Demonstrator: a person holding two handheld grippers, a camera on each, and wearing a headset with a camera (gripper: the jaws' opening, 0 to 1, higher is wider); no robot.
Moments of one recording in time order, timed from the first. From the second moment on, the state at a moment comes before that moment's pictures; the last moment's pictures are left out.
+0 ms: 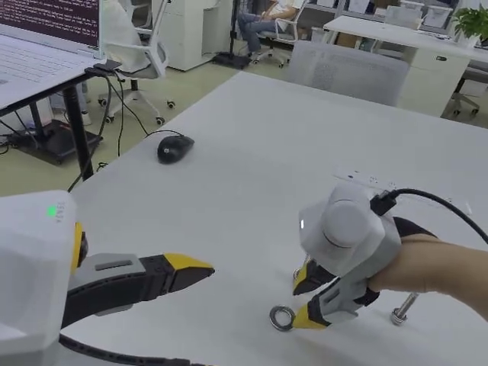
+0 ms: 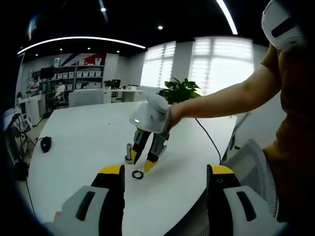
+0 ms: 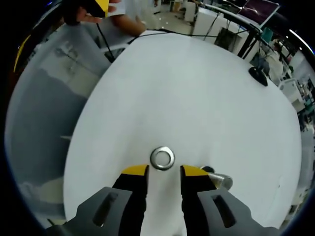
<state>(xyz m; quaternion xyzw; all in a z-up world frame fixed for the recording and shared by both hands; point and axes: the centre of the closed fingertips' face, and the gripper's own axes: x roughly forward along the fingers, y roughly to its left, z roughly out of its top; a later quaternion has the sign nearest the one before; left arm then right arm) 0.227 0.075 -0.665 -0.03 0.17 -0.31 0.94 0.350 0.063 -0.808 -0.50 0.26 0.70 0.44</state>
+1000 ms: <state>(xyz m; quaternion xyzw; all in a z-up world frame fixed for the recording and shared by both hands) 0.232 0.078 -0.666 -0.03 0.17 -0.30 0.94 0.344 0.066 -0.826 -0.50 0.29 0.71 0.41</state>
